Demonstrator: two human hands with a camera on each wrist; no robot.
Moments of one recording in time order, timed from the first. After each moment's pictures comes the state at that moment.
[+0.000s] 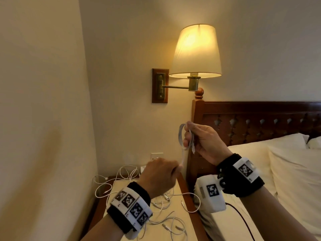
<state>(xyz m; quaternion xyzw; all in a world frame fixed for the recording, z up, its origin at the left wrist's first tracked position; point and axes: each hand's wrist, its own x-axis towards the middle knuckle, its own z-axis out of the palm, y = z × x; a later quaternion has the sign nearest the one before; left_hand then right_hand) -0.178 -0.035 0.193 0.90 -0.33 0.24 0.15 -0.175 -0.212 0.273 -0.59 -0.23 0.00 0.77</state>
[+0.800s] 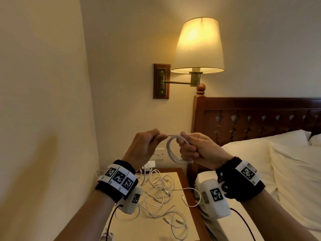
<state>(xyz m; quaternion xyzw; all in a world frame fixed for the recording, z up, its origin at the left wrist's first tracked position) -0.149 0.005 0.232 0.76 -0.41 0.35 0.36 -0.178 -0.204 0.252 -0.57 -0.29 0.18 0.74</state>
